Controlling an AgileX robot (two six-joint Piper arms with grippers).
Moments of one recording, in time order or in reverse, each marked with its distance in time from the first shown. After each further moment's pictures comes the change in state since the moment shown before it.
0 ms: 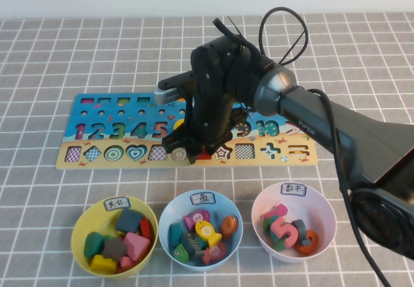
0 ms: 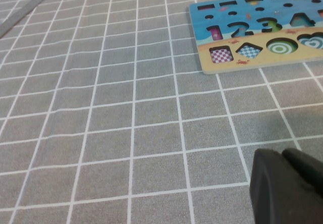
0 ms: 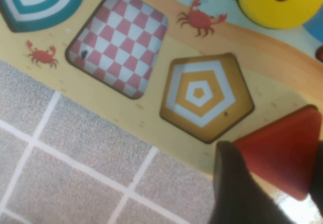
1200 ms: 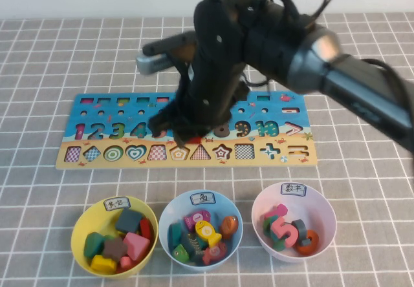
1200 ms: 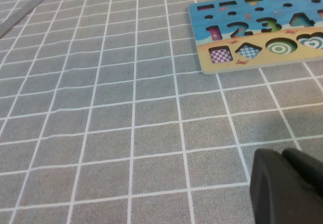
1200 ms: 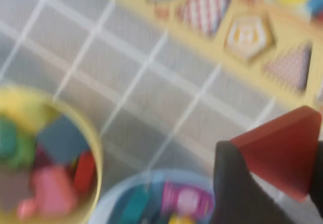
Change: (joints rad) right arm 0.059 -0.300 0.183 0.012 0.000 0.006; left arm 0.000 0.000 0.000 0.000 0.000 0.000
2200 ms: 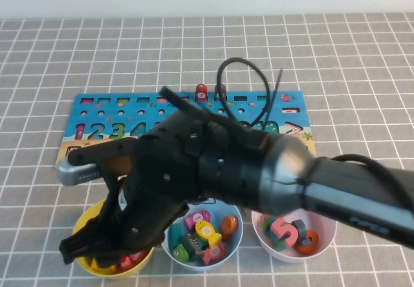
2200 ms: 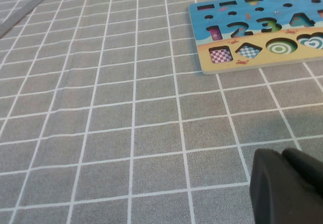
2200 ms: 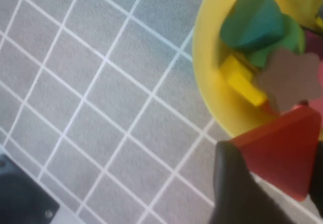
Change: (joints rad) right arm 0.312 -0.167 0.421 0.155 -0.336 0.227; left arm 0.000 0.000 0.000 0.000 0.000 0.000
